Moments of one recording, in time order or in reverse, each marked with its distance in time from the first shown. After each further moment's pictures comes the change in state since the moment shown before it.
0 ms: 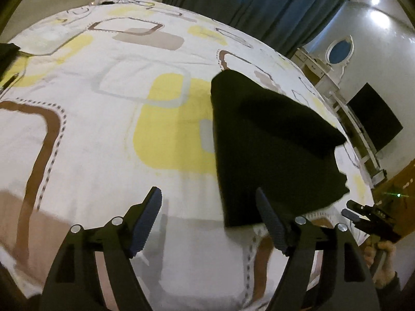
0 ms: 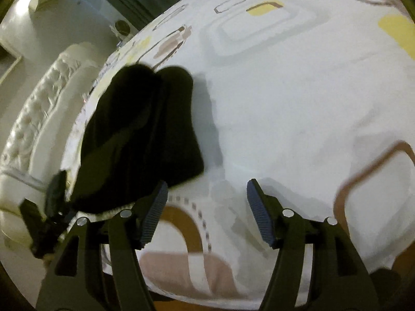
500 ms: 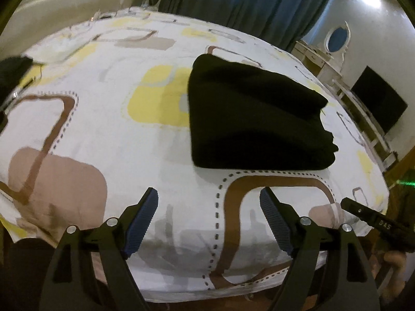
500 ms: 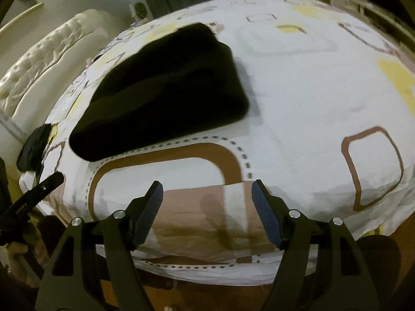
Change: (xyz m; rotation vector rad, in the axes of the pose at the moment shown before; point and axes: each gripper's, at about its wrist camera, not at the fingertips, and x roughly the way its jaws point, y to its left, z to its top) left arm -0.031 -0.053 -0.061 0.094 -0.037 0.096; right arm -0.026 0.073 -0.084 -0.243 -0.053 -0.138
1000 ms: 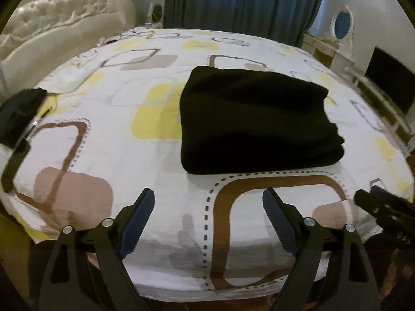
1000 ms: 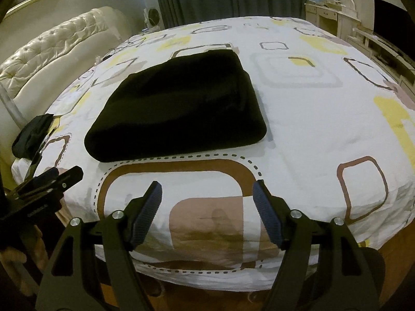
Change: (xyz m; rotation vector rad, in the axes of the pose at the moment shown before) left arm -0.006 -0.049 -0.004 0.096 -0.040 0.183; right arm -0.025 0.039 0.000 -0.102 -0.089 -0.049
